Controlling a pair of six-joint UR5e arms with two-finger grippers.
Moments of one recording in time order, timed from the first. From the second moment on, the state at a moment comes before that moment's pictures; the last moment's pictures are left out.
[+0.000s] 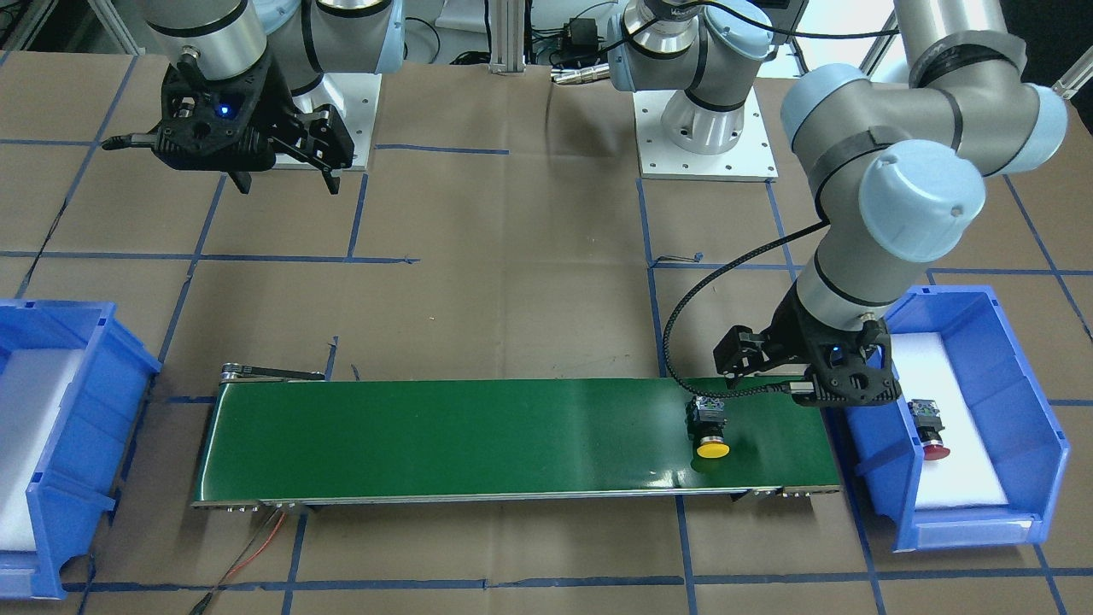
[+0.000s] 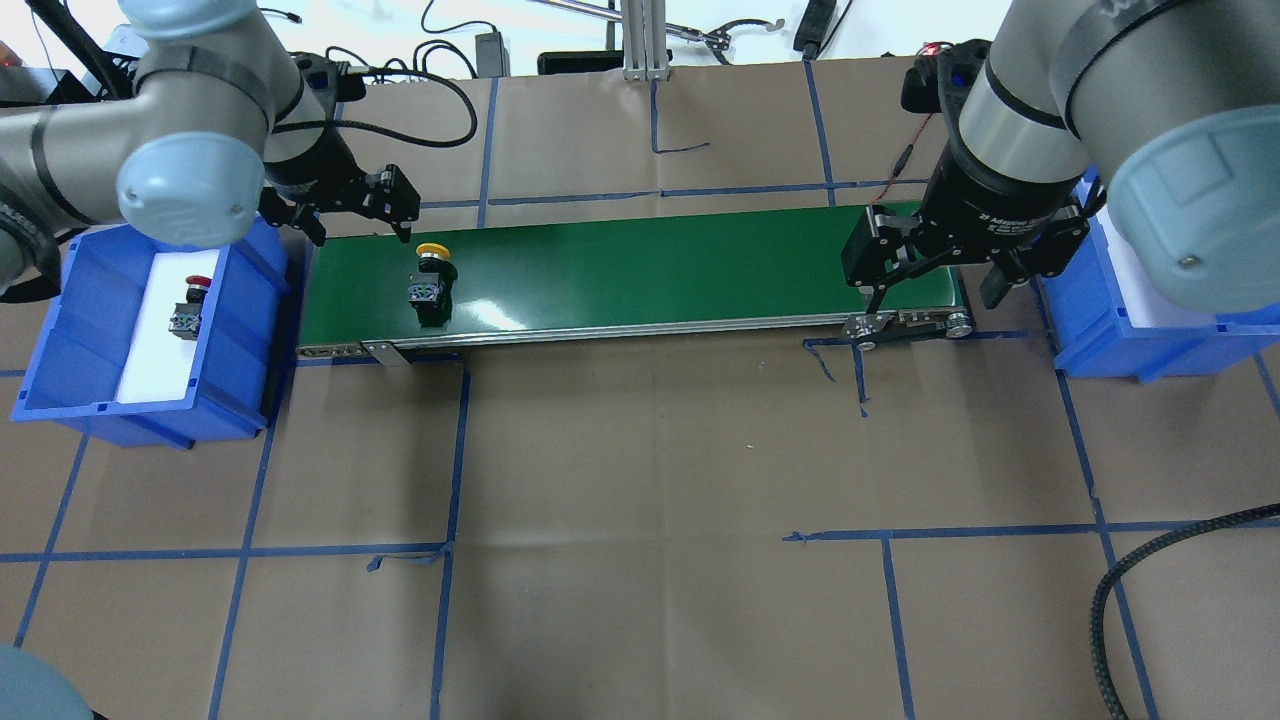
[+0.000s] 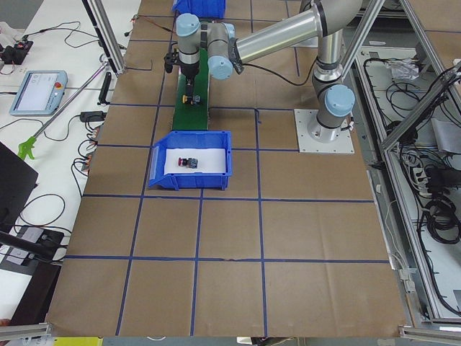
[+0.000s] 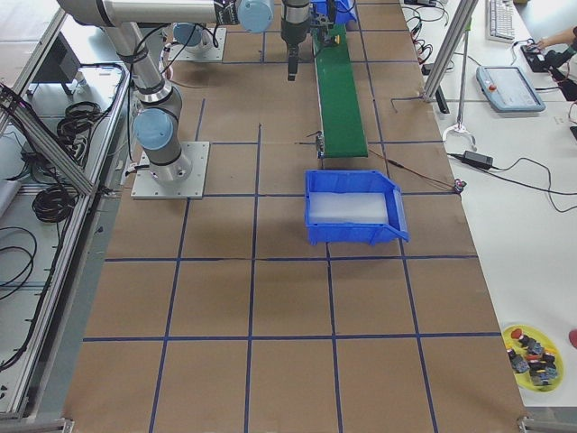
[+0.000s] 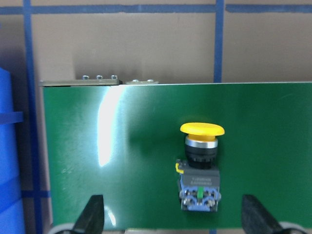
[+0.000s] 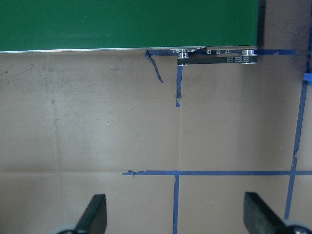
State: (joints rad) left arm -1.47 -1.83 -1.60 -1.24 1.59 0.09; right arm 1.61 -1.66 1.69 -1.56 -1.56 0.04
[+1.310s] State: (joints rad) left arm -1.04 -1.86 -1.54 -1.31 1.59 0.62; right arm 1.61 -1.66 1.68 -1.57 -1.56 0.03
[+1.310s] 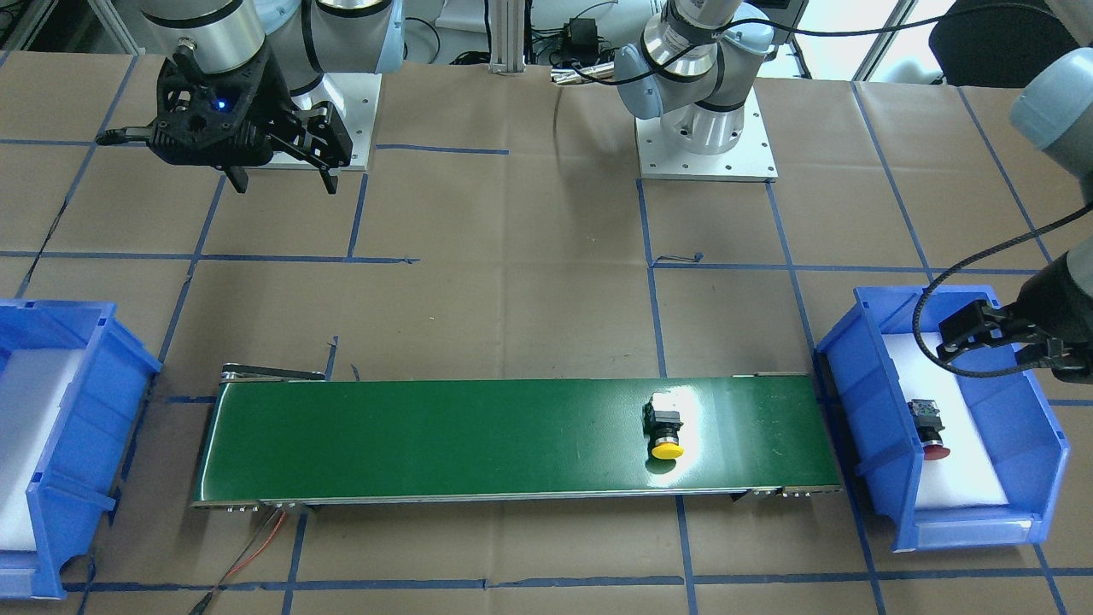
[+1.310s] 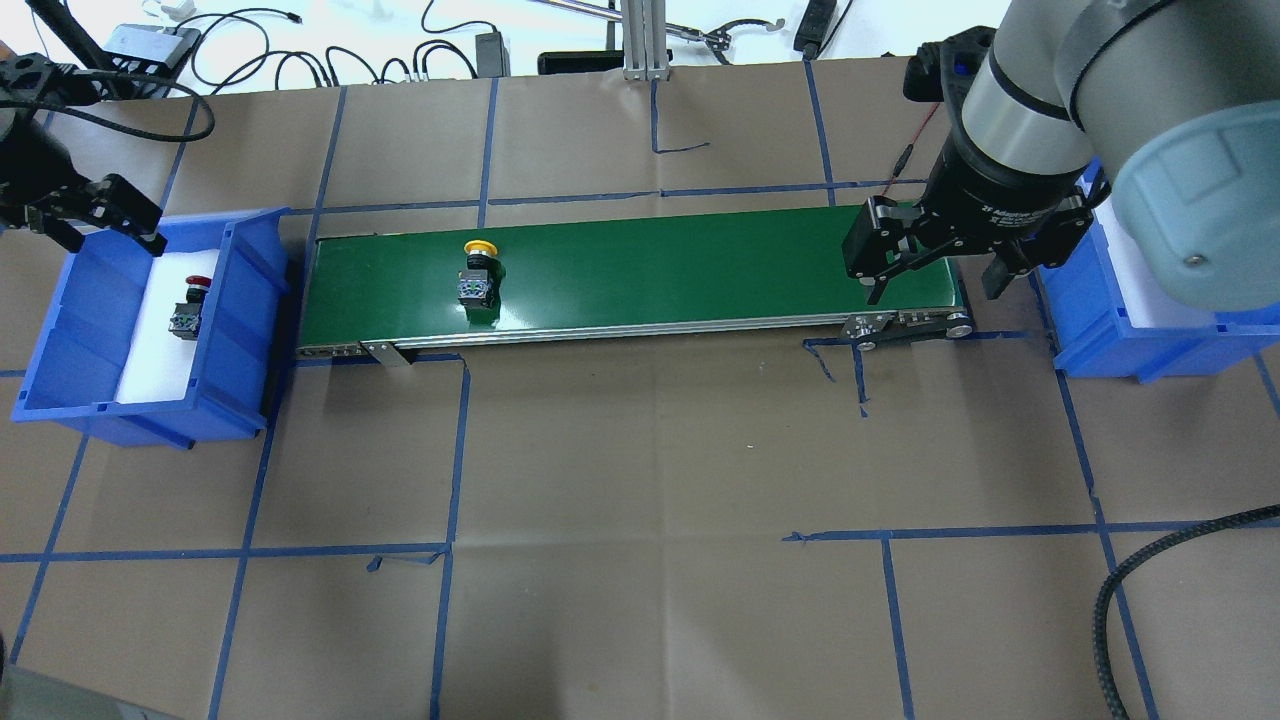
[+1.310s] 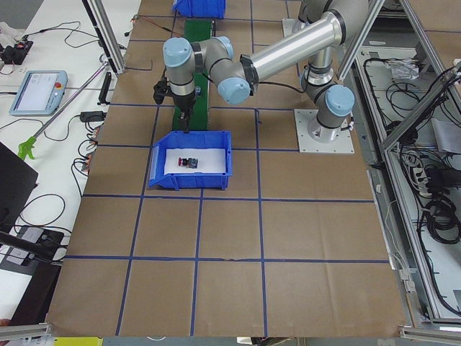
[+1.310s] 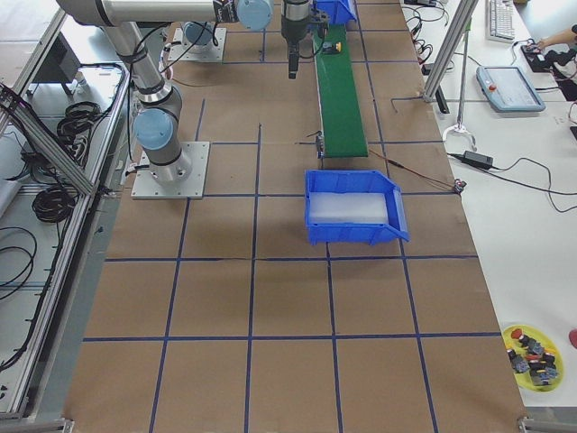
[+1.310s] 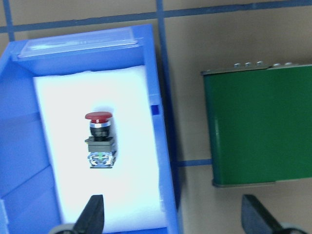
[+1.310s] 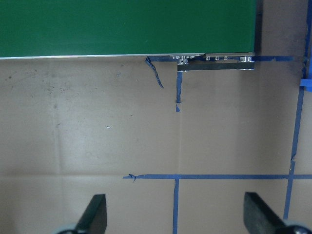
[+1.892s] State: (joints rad) left arm -1.01 -1.95 -1.56 -1.20 1.58 0.66; right arm 1.61 -1.68 1.68 -1.58 -1.56 0.03
